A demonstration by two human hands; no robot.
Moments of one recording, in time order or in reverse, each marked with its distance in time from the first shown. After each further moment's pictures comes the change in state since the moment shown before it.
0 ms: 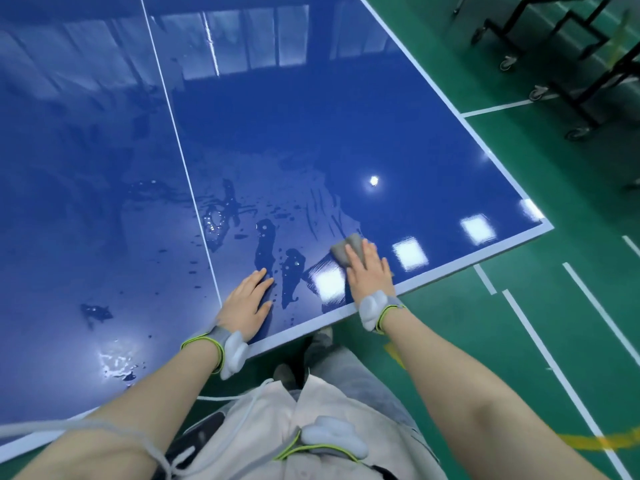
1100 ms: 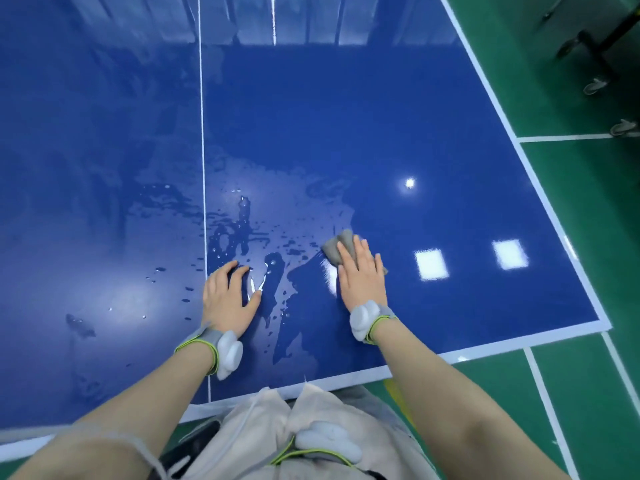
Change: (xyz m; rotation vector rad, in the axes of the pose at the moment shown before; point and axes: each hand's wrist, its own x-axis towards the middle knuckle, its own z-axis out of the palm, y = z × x) left_hand 0.069 -0.014 -0.025 -0.154 0.320 -0.421; right_hand 0.112 -0.030 -0.032 -0.009 0.011 -0.260
